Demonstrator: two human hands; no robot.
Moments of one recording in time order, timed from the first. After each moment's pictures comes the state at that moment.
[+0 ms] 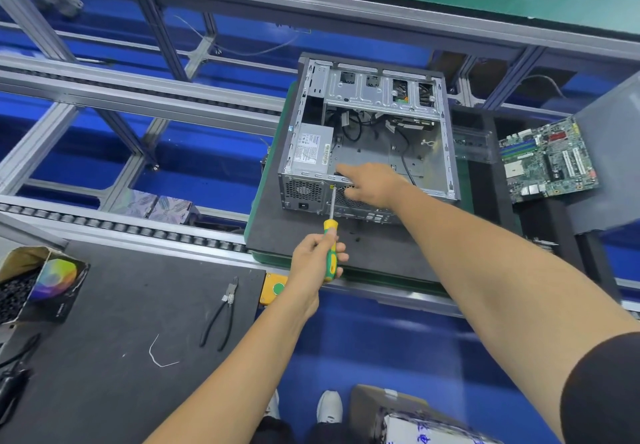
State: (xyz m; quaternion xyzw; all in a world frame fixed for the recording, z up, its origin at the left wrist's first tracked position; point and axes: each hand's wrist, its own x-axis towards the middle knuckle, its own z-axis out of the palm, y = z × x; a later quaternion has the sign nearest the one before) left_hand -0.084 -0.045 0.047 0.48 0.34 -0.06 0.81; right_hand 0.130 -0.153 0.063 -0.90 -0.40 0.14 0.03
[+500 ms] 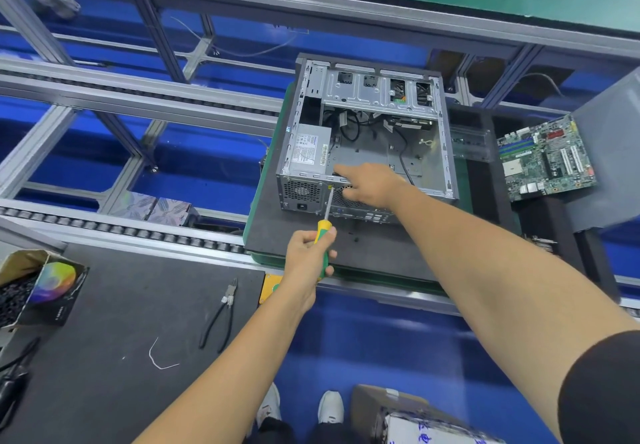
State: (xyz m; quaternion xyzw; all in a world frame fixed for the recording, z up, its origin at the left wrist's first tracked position) left_hand -0.078 -0.040 0.049 0.51 0.38 -0.04 0.77; right_hand 0.128 -0.153 0.064 -0.90 -0.41 0.13 0.03
